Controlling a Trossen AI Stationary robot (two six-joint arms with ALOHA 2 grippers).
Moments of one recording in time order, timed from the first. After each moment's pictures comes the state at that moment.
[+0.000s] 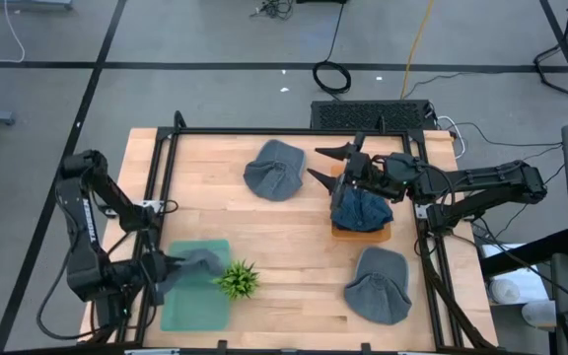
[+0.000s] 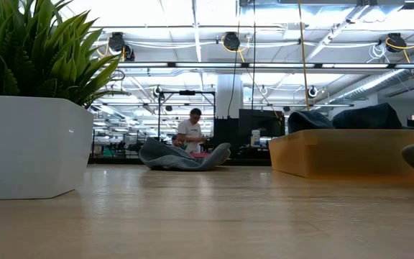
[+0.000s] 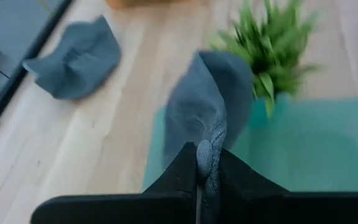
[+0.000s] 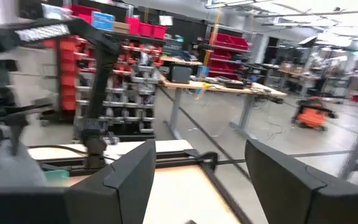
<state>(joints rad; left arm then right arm) -1.28 1.34 1.06 -1.42 -0.81 -1.42 0.05 1.17 1.02 0.20 0.41 -0.14</state>
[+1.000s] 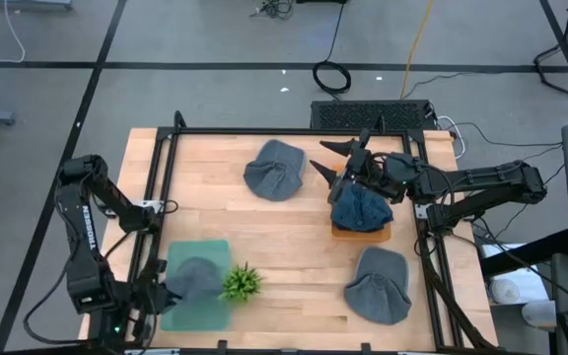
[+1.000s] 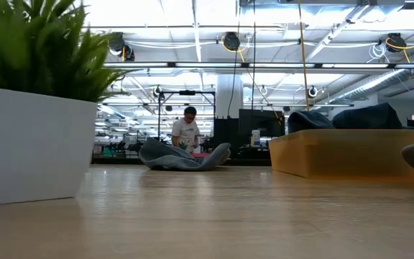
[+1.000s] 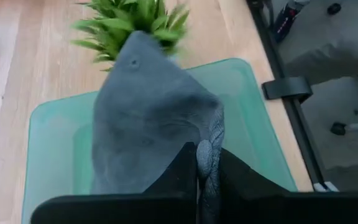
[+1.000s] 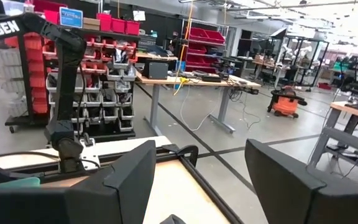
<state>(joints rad) -1.30 1.39 1.06 -0.99 -0.64 -1.05 0.05 1.17 1.02 0.19 0.53 -0.12</state>
